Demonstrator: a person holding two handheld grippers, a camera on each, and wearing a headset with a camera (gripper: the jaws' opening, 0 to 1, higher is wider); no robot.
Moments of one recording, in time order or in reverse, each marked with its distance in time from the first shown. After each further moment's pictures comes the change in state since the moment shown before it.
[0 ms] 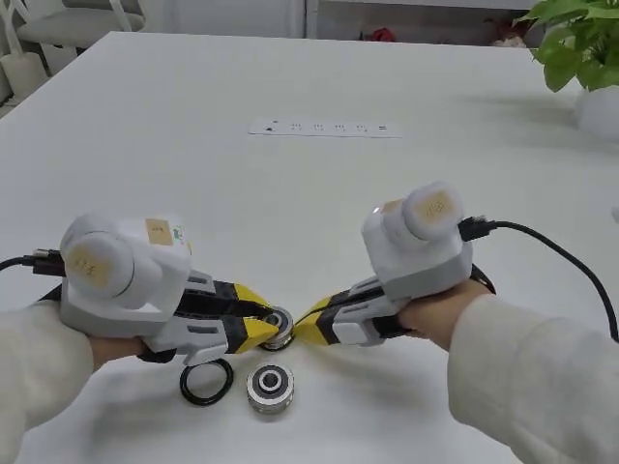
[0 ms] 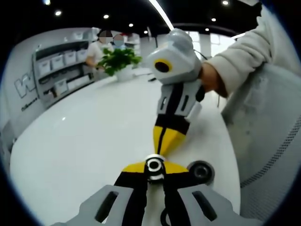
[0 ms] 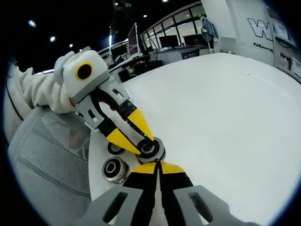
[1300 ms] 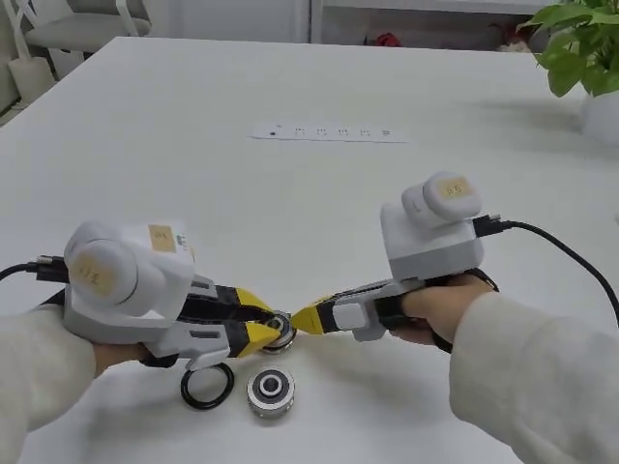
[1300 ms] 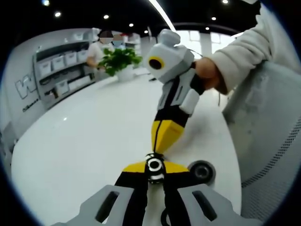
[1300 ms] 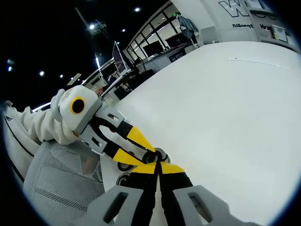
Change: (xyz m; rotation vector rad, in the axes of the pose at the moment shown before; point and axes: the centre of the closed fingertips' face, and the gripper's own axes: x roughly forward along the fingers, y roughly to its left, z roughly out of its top) left arm 0.000 0.001 0.000 0.004 0.002 0.017; right arm -0.005 0.009 0.014 0.203 -0.073 0.039
